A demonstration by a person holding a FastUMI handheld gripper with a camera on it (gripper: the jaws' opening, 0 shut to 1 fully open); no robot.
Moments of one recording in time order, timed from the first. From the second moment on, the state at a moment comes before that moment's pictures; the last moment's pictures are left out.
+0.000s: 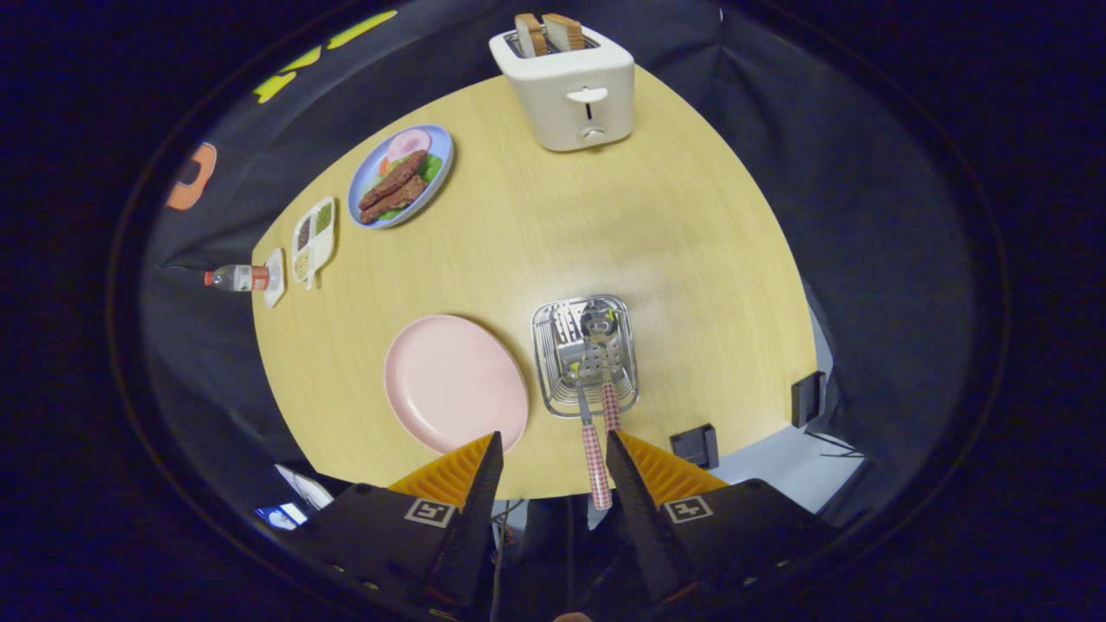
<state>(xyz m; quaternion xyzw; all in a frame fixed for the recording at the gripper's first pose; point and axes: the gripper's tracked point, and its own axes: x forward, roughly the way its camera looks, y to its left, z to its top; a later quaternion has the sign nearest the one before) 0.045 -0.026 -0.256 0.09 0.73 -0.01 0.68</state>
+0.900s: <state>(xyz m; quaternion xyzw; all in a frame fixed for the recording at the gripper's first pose) 0.071 0.006 -0.065 0.04 0.28 0.08 0.96</state>
